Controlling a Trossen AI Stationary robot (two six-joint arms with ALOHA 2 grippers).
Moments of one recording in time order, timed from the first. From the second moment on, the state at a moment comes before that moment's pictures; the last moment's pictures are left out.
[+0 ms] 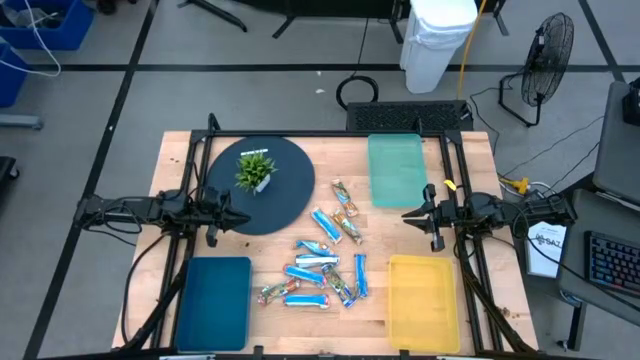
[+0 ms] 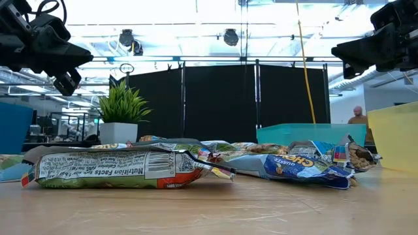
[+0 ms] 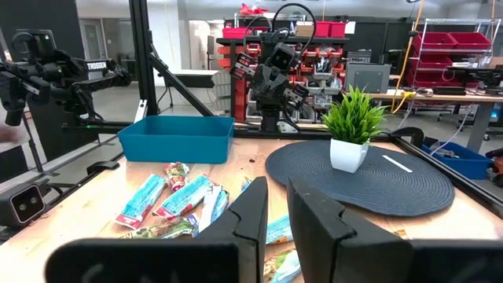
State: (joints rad) left arm -0.06 0.05 0.04 -0.04 0.02 -0.45; right arm 0.13 0.01 0.01 0.02 0.08 -0.01
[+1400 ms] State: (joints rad) left arm -0.06 0.05 0.04 0.01 0.02 -0.58; right arm 0.13 0.03 0.01 0.09 0.31 0.39
